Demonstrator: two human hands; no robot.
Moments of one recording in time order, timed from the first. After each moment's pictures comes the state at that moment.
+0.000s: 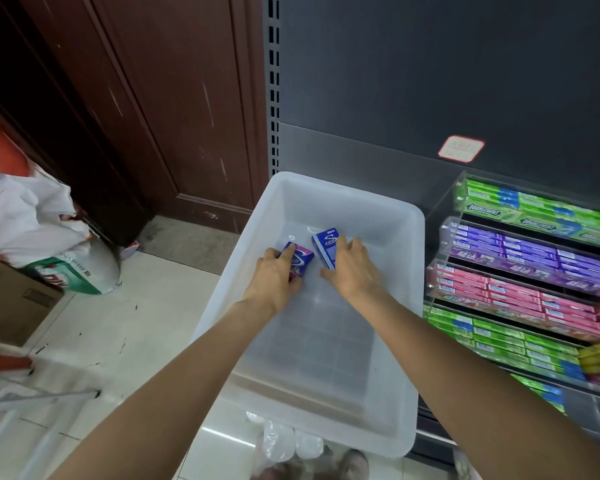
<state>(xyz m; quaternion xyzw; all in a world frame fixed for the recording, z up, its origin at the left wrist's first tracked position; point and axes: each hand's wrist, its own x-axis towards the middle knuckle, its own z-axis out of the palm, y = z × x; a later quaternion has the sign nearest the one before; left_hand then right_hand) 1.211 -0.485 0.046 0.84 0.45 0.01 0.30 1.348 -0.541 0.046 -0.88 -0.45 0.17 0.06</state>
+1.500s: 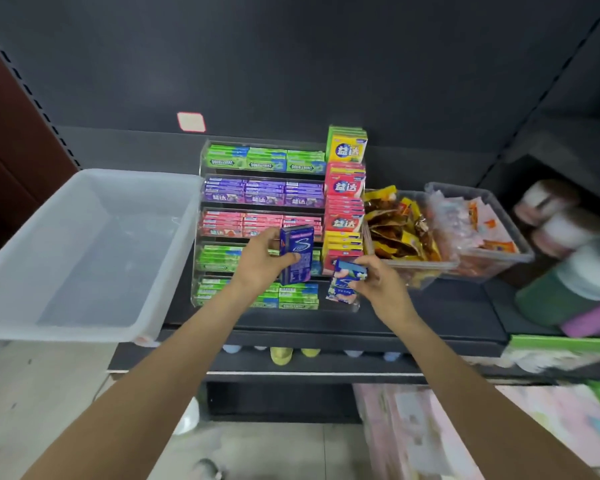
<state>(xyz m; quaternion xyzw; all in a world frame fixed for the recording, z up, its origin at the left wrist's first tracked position) 1.405 -0.789 0.116 0.74 0.32 0.20 0.55 1.536 -0.961 0.083 -0.77 -0.33 0.23 0.50</state>
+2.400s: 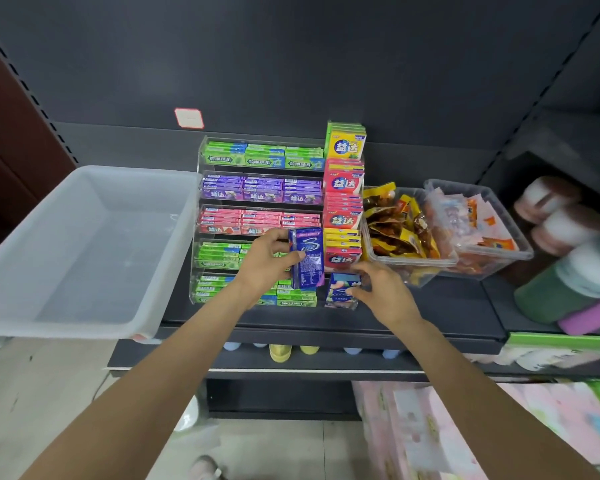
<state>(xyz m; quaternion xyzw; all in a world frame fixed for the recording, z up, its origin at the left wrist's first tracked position) 1.405 -0.802 0.120 0.69 0.32 0.15 0.64 1.542 -0.964 0.081 -0.88 -0.40 0.12 0.23</state>
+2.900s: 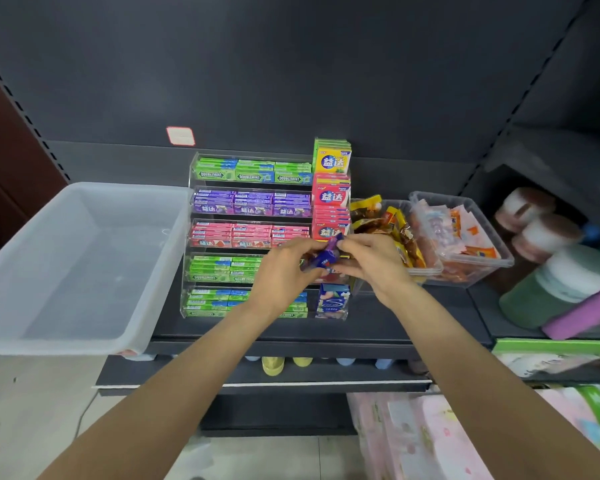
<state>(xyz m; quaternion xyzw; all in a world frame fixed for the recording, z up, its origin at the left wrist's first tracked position) 1.424 -0.829 0.128 0.89 0.17 0.25 0.34 1.531 -0.937 0.161 -0.69 -0.17 0.33 0.62</state>
